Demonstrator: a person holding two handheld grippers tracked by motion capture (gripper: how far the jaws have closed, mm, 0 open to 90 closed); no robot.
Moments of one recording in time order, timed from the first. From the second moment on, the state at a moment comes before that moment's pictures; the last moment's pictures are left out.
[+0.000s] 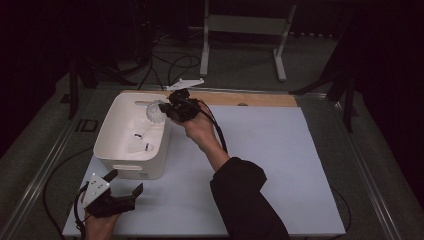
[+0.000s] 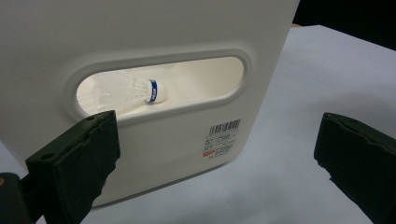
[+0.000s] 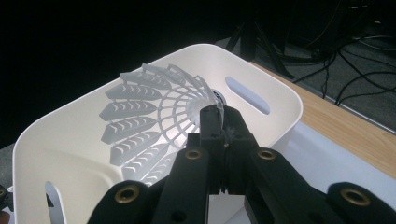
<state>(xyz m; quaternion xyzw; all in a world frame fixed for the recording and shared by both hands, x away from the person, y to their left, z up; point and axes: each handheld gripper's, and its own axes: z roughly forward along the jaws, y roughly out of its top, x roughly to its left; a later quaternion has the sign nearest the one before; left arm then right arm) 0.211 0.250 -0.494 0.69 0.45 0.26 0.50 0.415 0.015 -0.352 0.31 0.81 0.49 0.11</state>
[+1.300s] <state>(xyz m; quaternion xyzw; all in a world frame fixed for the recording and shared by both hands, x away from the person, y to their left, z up) 0.211 0.250 -0.494 0.69 0.45 0.26 0.50 0.410 0.034 -0.362 0.29 0.82 0.48 0.10</state>
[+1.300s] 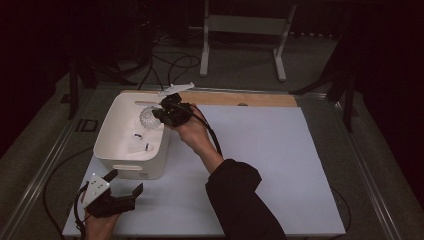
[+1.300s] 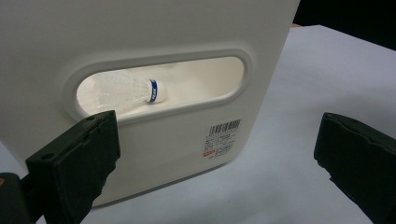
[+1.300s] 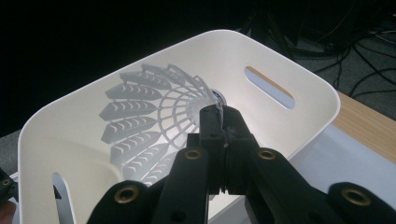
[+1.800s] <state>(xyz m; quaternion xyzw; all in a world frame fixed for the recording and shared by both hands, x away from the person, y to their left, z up) 0.211 0.250 -0.493 0.69 0.45 0.26 0.50 0.410 0.037 -0.363 0.28 0.82 0.49 0.07</state>
